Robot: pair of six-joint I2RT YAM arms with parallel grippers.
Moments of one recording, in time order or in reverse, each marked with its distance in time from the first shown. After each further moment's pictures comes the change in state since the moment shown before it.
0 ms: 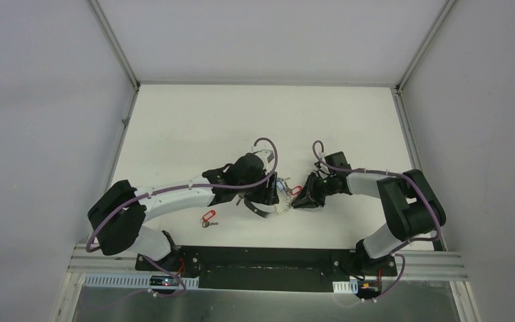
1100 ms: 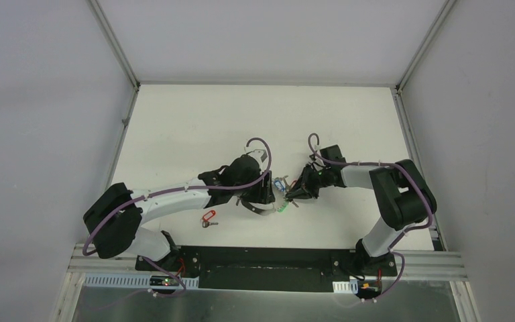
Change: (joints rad) left arm 0.019 -0.059 -0.063 0.022 -0.057 -0.061; right arm 0.017 0.106 0.082 0.105 -0.028 0.066
